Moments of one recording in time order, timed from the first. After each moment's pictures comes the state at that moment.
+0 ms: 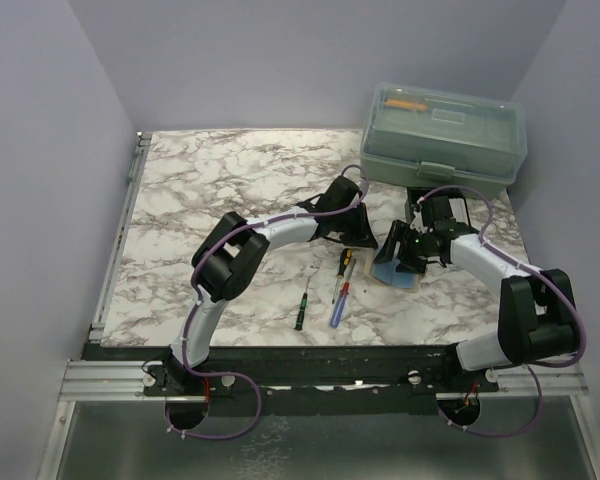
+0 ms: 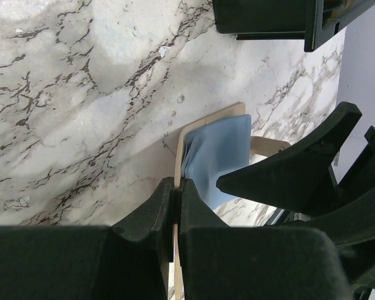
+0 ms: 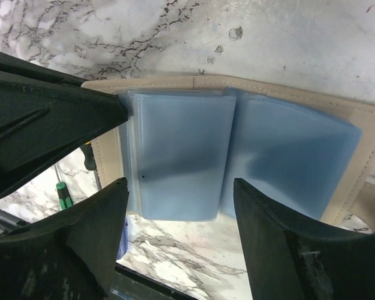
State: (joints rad) left arm -0.77 2.18 1.56 -0.11 0.41 -0.80; right arm 0.18 1.44 0.77 -0.39 -0.33 0.49
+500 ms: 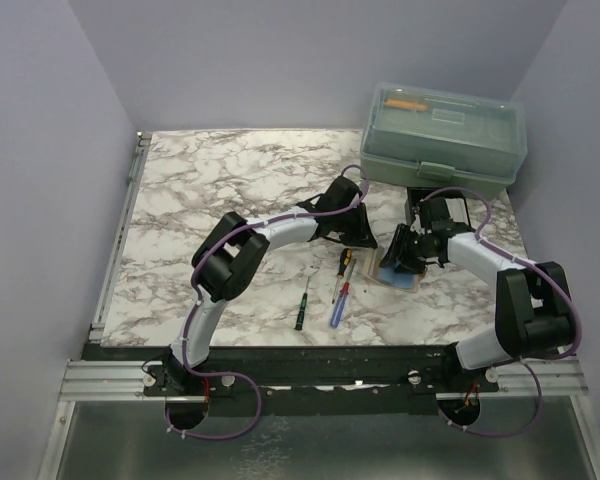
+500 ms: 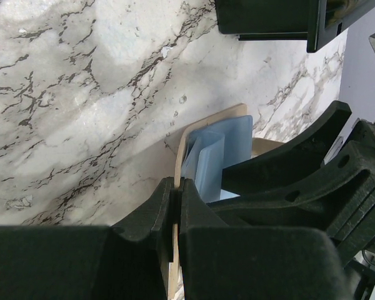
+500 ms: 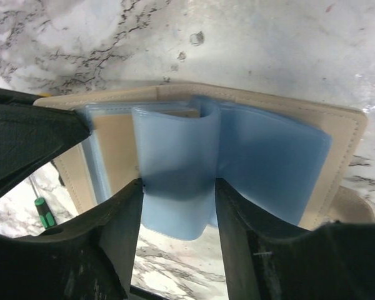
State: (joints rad) left arm -0.77 2.18 1.56 -0.11 0.41 -0.80; right arm 0.18 1.48 0.77 -0.39 -0.28 0.50
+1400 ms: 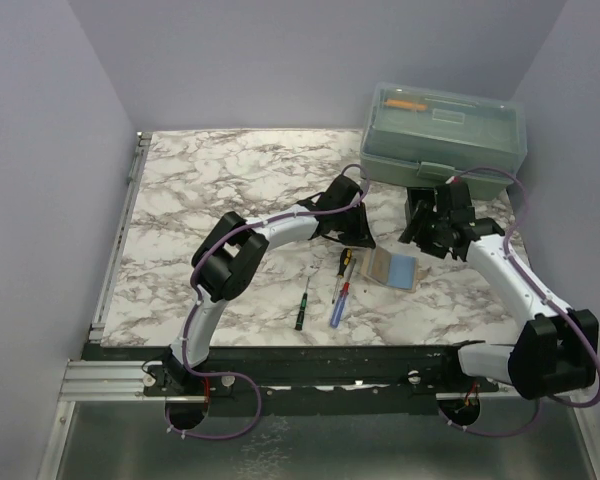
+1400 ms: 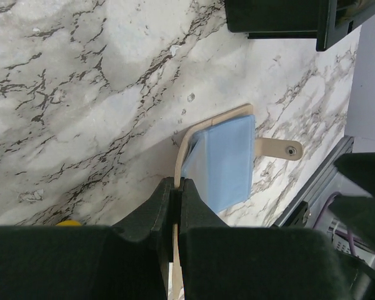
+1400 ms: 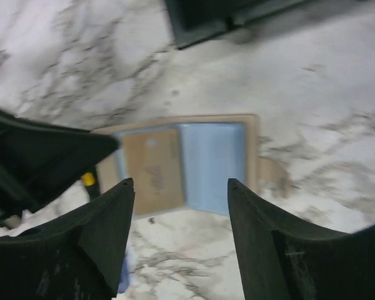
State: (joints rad) left arm -0.77 2.18 1.58 -0.17 0.39 -0.77; right arm 0.18 1.25 0.91 -0.64 0.08 0.57
